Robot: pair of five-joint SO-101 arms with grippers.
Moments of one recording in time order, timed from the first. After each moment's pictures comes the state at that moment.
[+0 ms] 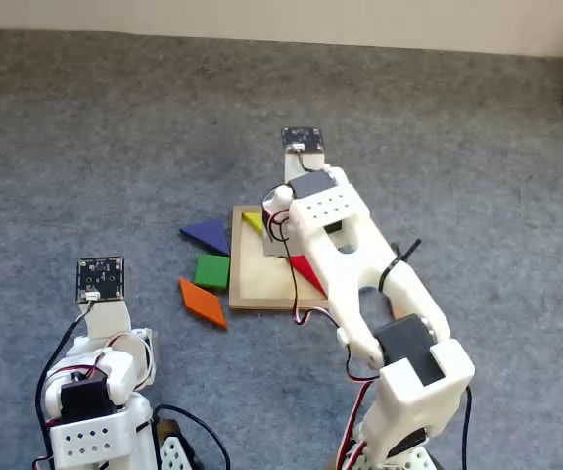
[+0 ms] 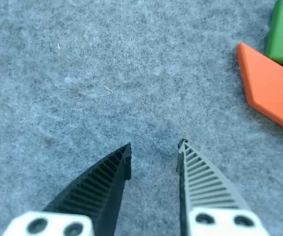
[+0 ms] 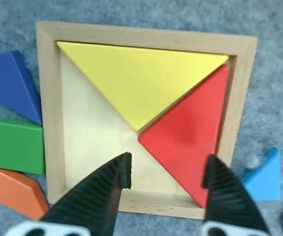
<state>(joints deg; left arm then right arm) -18.3 -101.5 96.0 76.8 -0.1 -30.3 11.3 7.2 68.5 -15.6</state>
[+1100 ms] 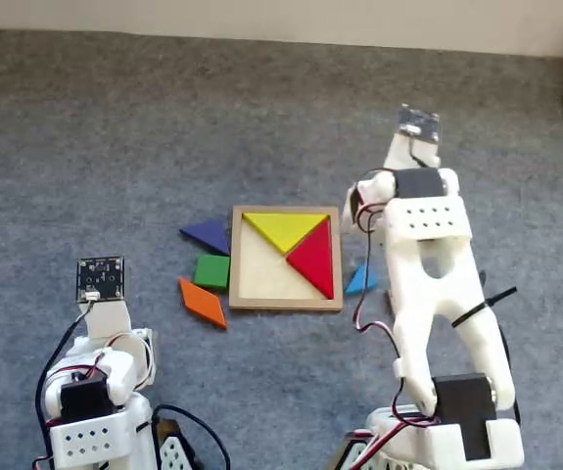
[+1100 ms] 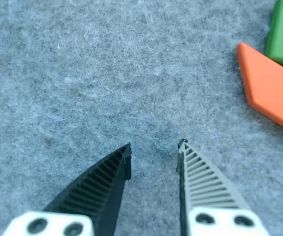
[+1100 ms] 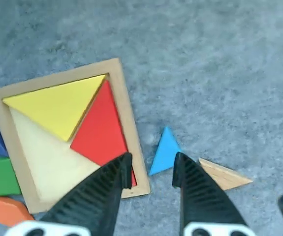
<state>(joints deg) -18.3 -101.5 96.0 76.8 -0.1 -12.6 -9.0 13.6 74.7 -18.2</state>
